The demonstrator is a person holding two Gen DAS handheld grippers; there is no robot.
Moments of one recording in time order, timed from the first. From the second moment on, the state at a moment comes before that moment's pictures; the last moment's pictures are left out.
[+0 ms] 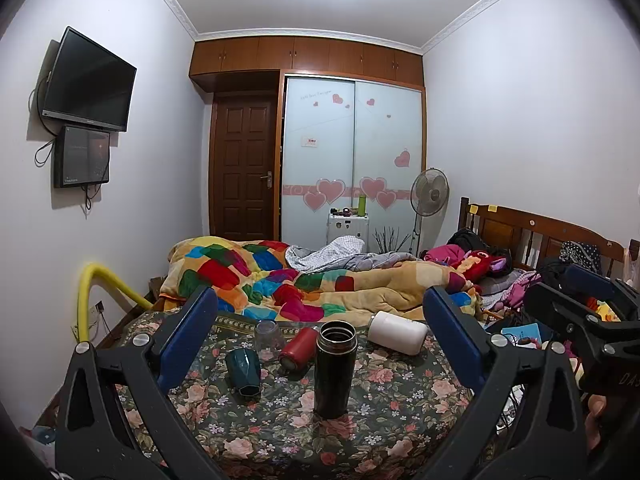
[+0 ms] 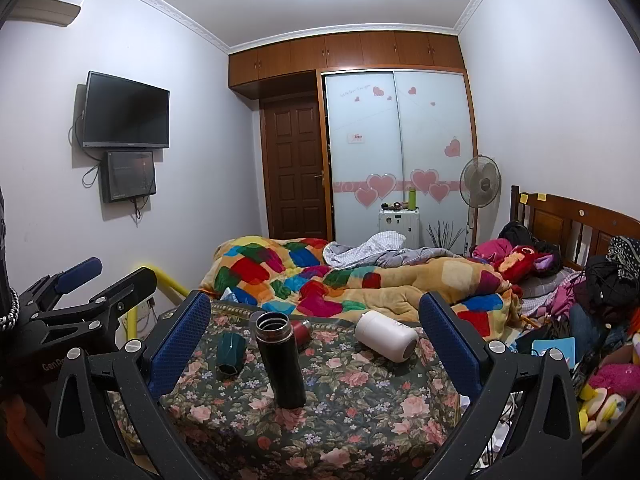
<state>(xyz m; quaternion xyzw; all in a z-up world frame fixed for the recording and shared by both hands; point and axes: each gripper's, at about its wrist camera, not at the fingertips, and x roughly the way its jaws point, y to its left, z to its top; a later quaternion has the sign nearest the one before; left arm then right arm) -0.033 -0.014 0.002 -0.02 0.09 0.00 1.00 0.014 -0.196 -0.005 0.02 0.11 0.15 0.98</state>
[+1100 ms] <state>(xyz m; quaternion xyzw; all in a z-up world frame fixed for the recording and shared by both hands) -0.031 -0.005 -0.007 -0.03 0.10 0.00 0.99 0.016 -0.195 -0.007 0.02 0.12 0.15 0.98</state>
